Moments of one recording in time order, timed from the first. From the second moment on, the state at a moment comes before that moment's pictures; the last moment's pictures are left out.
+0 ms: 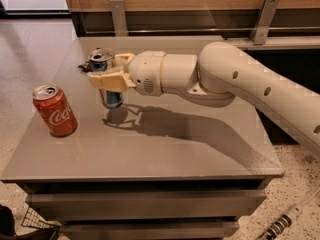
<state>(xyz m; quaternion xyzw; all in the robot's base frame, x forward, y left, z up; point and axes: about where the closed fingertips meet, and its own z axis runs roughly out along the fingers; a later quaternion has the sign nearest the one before) 0.545 0.123 0.941 -0.46 0.58 0.40 0.54</state>
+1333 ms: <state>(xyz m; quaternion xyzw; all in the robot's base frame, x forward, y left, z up) 0.502 0.153 0.913 -0.48 0.56 0.42 0.52</state>
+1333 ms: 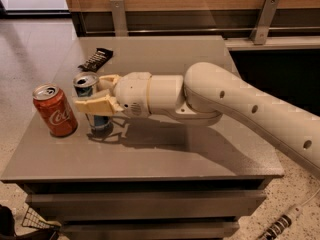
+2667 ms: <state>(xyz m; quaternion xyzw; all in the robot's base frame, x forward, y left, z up) 0.495 0.169 0.897 -0.51 0.53 0.45 0.50</state>
